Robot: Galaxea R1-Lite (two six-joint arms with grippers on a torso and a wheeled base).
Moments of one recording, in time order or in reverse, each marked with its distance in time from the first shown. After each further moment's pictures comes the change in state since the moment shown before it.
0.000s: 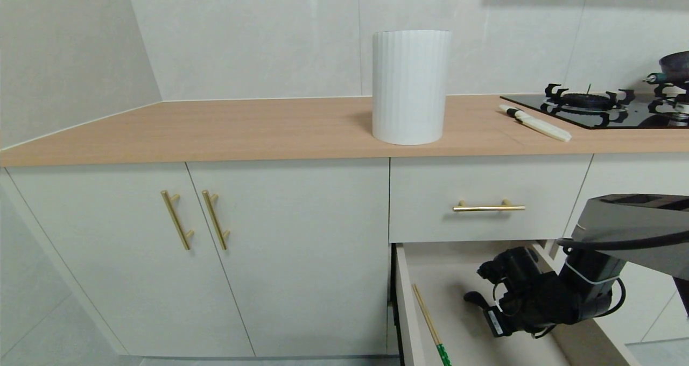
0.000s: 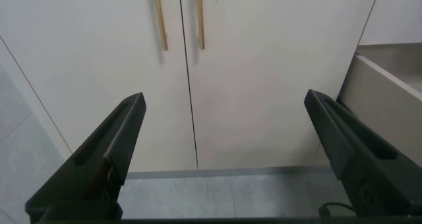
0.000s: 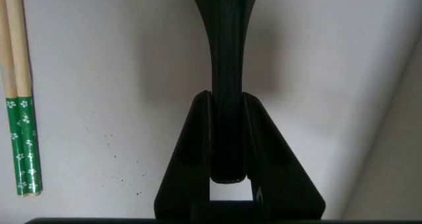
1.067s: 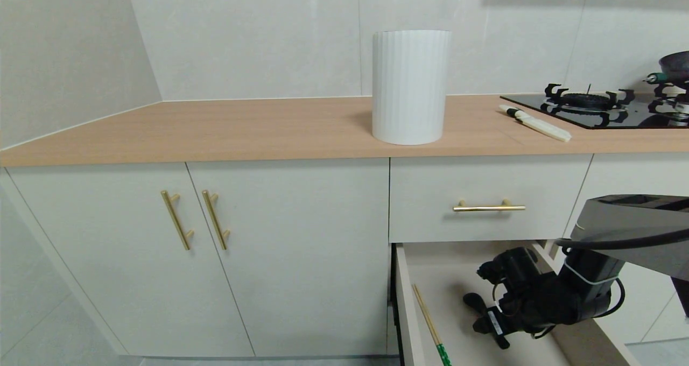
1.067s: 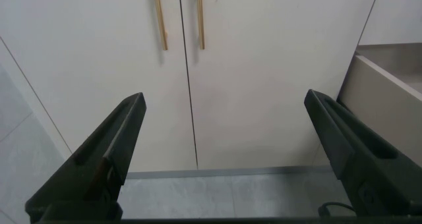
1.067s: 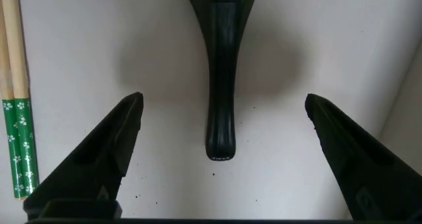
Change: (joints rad) left arm 0.000 0.000 0.000 0.000 0.000 0.000; right arm 0.000 0.005 -0.002 -0.003 -0.001 0.003
